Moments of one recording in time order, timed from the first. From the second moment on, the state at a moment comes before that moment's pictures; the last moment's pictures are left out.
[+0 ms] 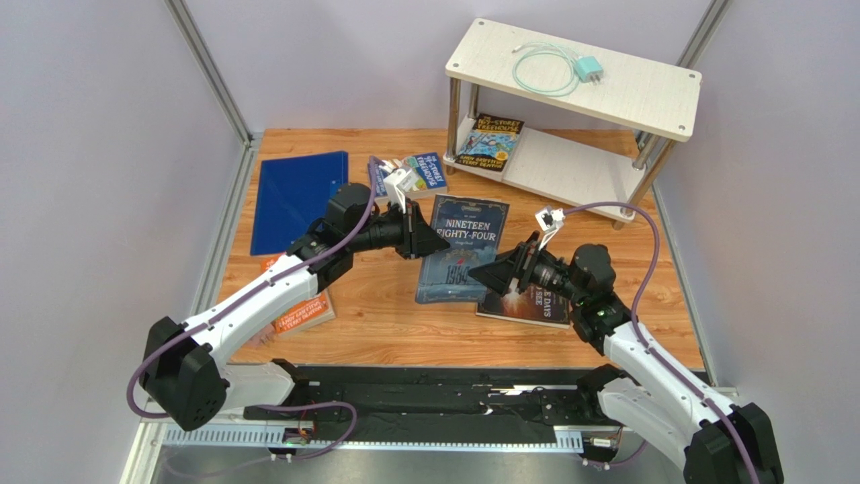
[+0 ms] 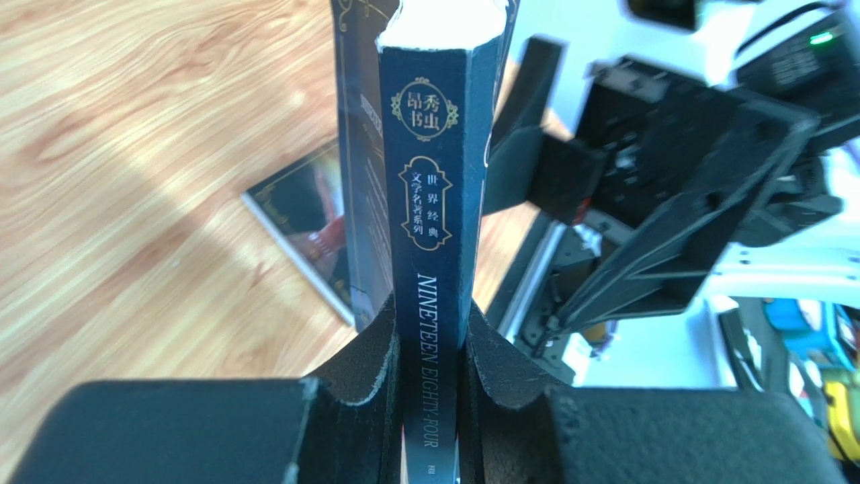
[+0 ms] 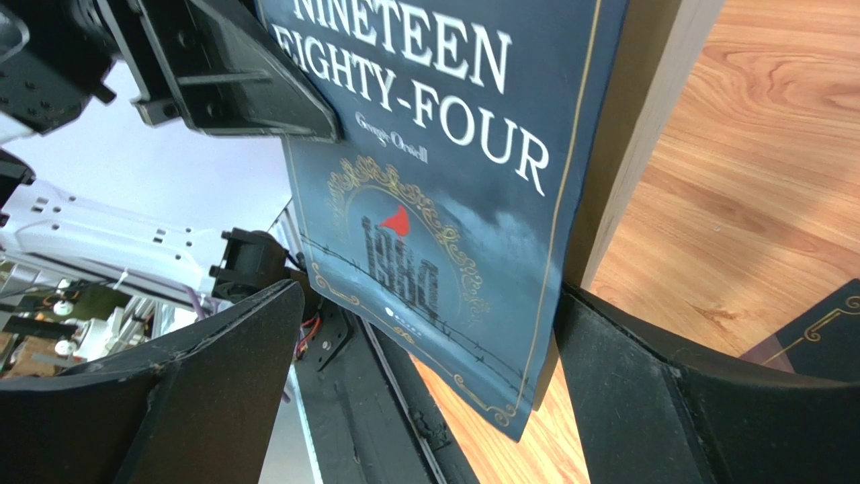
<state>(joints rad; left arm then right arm) -0.64 1.23 0.95 -0.01 0.53 -0.49 0.43 0.85 0.43 0.36 -0.61 0.69</state>
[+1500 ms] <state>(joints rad) -0.57 1.26 1.12 -0.17 0.21 -0.50 0.43 0.99 0.41 0.39 -0.57 0.84</state>
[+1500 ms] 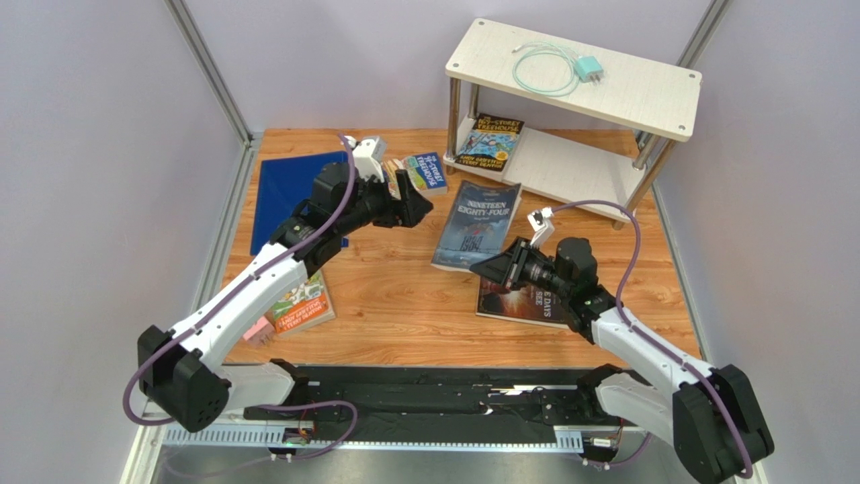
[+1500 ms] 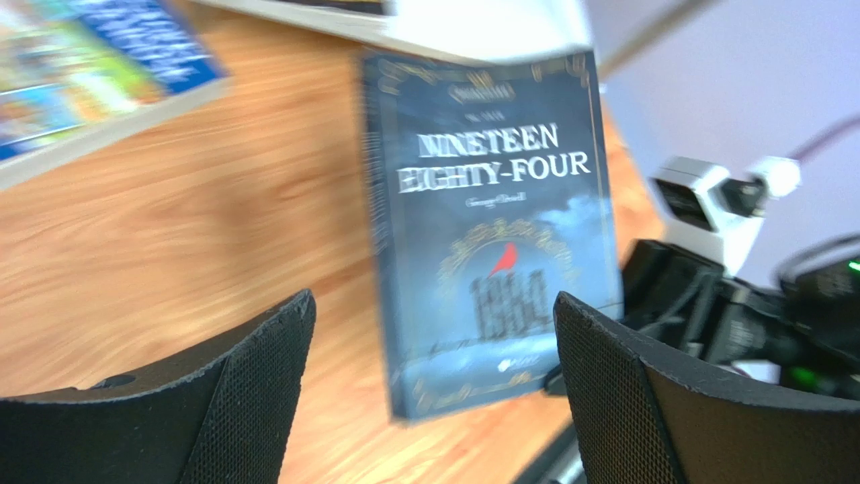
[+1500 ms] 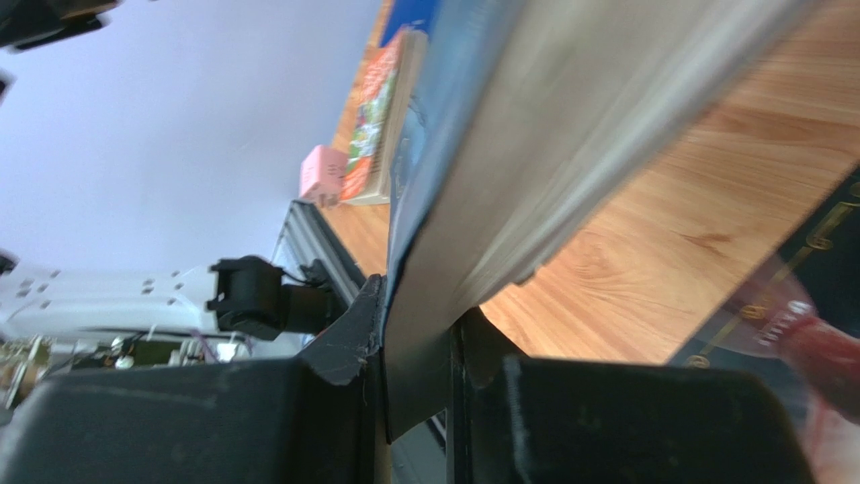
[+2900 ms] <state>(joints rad) -0.57 1.08 0.80 -0.30 0.00 -0.43 0.25 1.50 0.98 0.21 -0.51 0.64</state>
